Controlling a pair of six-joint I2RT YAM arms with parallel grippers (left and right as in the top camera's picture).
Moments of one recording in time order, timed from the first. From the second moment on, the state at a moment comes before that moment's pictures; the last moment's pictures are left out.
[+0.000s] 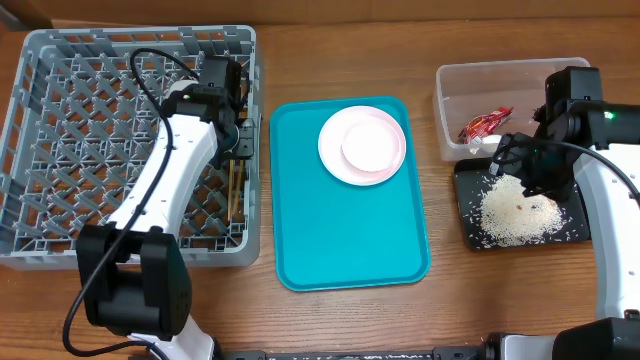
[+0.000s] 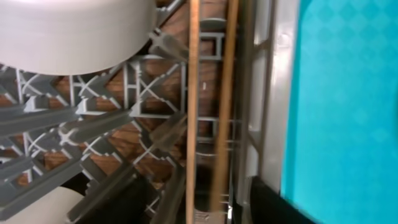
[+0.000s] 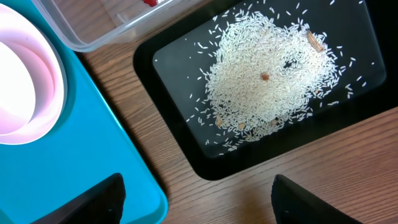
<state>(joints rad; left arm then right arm) -0.14 1.81 1.45 -0.93 -0.13 -0.16 -0.09 1.52 1.46 -1.35 -0.01 0.33</state>
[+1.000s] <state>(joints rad) -0.59 1.93 1.67 -0.76 0.11 0.06 -0.09 1.52 1.46 -1.38 0.00 0.33</state>
